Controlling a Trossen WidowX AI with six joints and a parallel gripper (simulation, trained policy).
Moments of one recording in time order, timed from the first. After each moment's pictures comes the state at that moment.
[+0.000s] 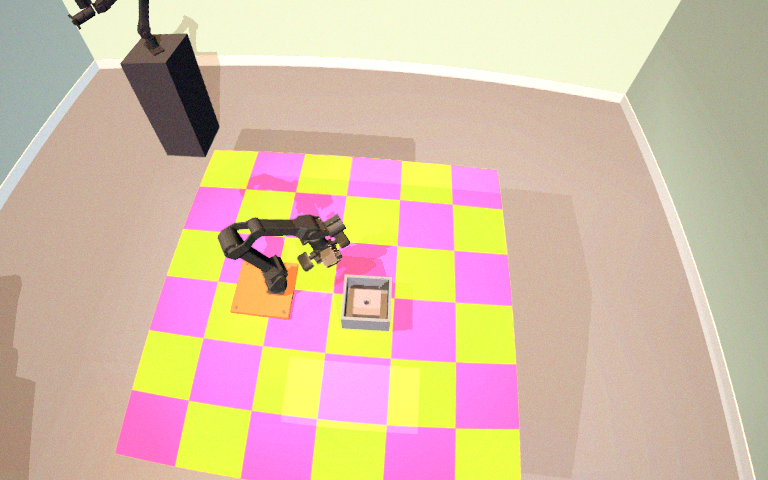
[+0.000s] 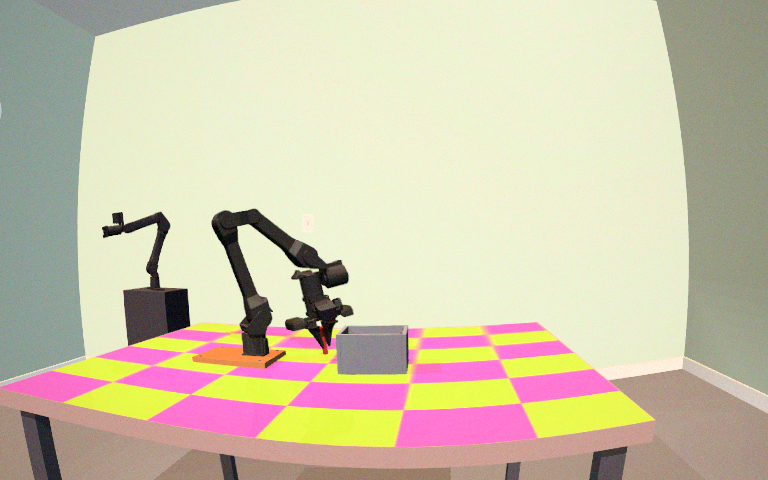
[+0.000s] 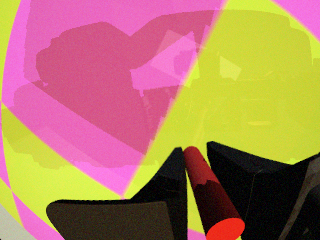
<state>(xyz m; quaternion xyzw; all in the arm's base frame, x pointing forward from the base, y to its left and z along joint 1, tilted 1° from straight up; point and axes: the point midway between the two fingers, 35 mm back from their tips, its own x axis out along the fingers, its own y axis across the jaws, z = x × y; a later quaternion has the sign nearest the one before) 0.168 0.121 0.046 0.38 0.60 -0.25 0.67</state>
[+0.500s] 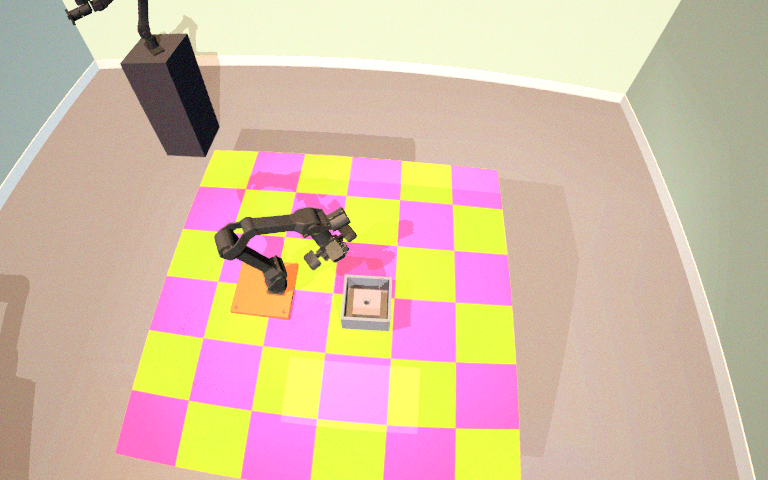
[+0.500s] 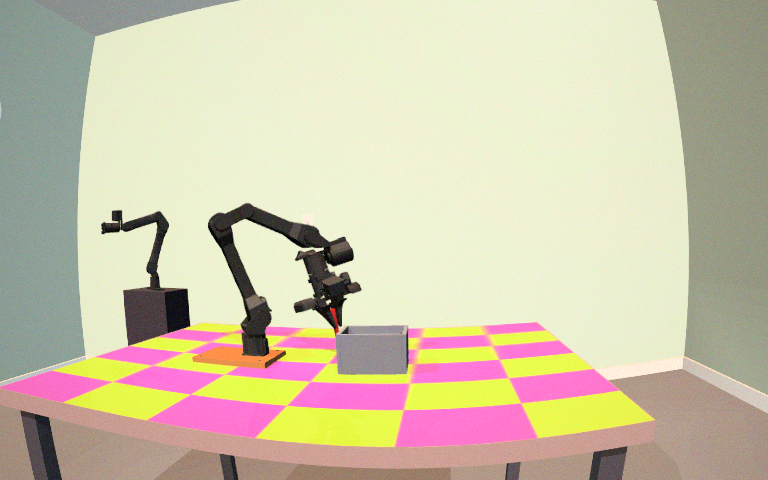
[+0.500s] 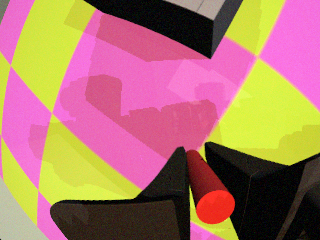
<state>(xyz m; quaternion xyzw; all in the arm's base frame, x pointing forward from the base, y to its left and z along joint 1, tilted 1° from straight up) 0.204 0.102 0.104 0.35 0.54 -0.23 0.73</state>
